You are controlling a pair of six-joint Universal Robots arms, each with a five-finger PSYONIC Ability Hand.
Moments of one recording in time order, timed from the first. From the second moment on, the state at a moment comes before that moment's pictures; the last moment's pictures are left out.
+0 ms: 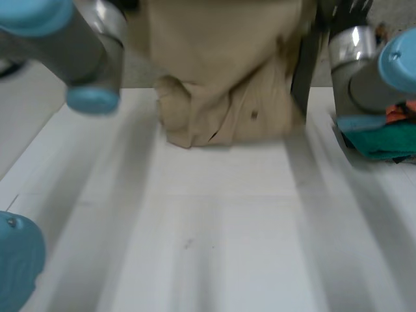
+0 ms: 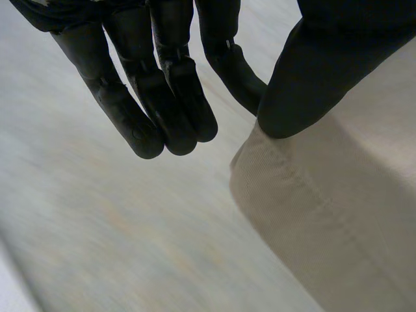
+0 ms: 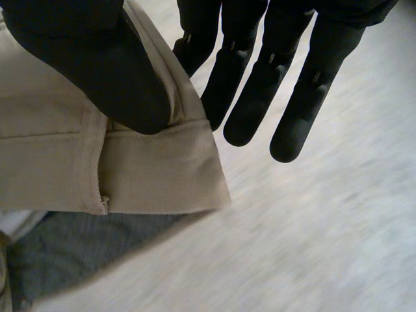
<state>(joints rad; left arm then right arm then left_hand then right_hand) 4.25 -2.42 -0.21 3.26 -1.69 3.63 1.92 -0.80 0.67 -0.64 1.51 2.61 1.13 1.20 1.19 1.19 0.99 1.11 1.18 1.19 1.19 1.01</state>
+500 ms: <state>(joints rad) 4.27 -2.14 -1.20 3.18 -1.64 3.62 1.94 -0.95 1.21 0.04 1.45 2.53 1.14 1.20 1.19 1.20 1.01 1.11 1.18 1.20 1.19 1.02</state>
